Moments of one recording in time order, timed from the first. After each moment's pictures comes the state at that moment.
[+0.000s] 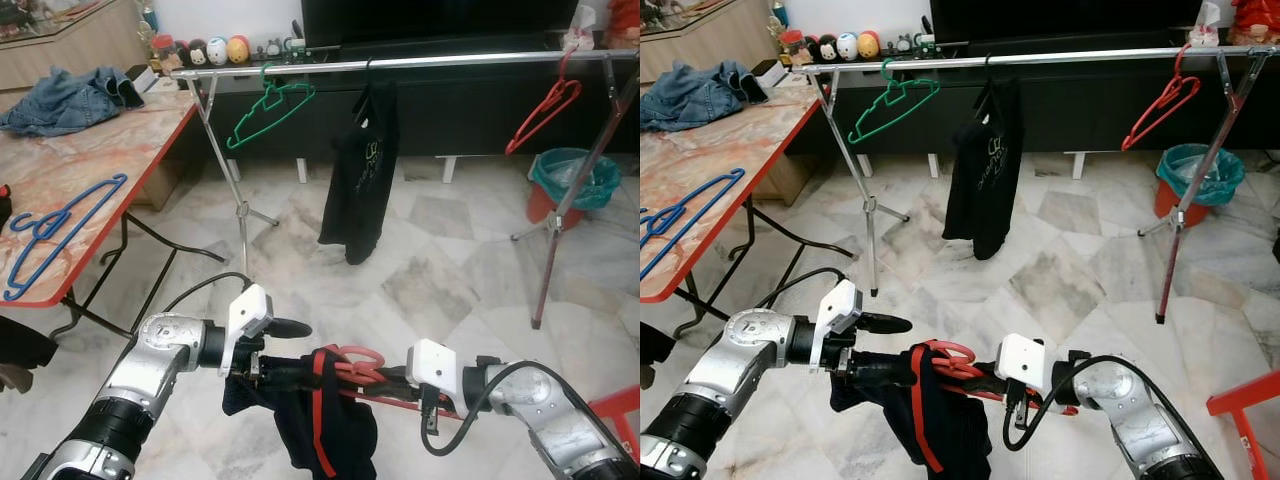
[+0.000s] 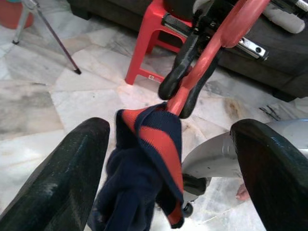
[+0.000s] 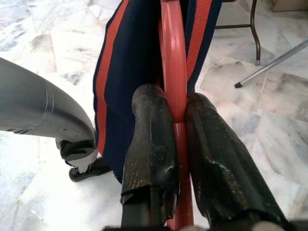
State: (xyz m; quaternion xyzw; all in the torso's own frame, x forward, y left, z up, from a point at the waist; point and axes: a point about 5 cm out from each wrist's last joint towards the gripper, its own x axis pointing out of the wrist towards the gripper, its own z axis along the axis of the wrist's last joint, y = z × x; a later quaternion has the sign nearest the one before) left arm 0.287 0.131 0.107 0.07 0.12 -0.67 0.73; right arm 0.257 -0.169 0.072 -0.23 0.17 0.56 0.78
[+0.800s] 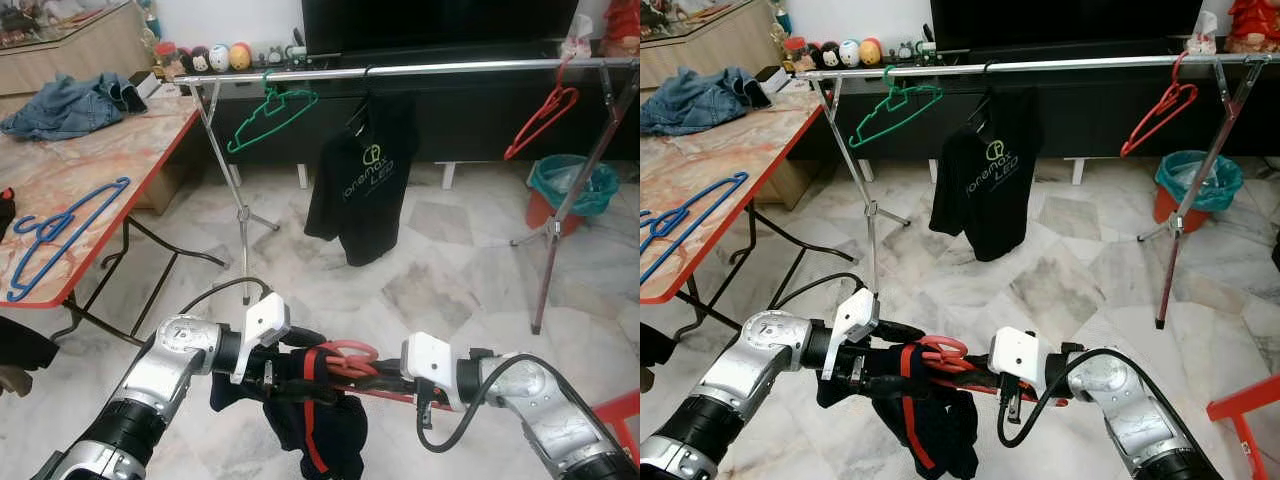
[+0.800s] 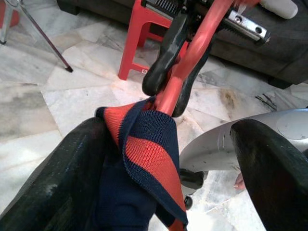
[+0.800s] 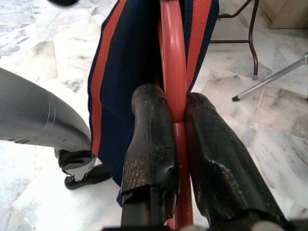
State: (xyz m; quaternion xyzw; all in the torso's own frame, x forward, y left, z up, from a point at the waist) left arm 0.283 0.117 0.102 0.08 0.13 -0.68 0.72; right arm 0.258 -0.161 0.082 -0.22 0.15 0.58 0.77
